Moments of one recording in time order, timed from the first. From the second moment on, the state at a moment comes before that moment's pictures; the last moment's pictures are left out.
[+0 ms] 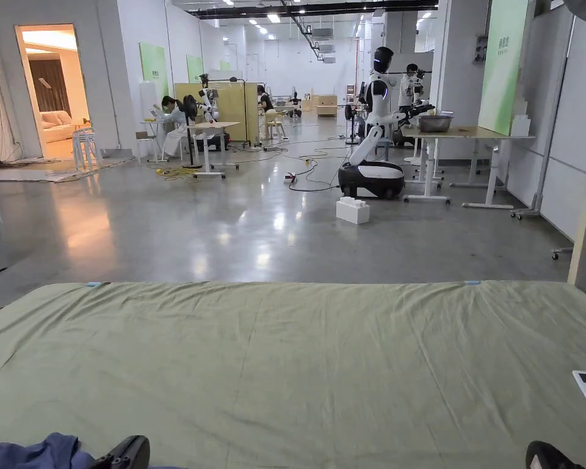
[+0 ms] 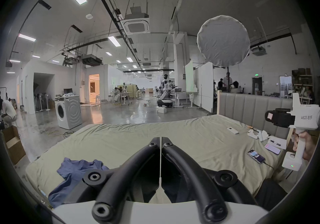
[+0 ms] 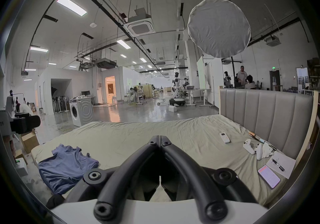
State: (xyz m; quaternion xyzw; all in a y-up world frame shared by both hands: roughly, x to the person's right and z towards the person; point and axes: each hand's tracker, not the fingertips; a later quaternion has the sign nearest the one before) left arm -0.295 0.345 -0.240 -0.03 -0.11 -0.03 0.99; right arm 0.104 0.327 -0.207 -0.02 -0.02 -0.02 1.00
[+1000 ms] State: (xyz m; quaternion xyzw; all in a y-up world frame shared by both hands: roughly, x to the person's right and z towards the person) left arm -0.458 0.212 -0.387 -0.35 -0.01 0.01 0.94; right arm 0.097 0.256 -0.227 -0.18 0.01 -0.03 0.98
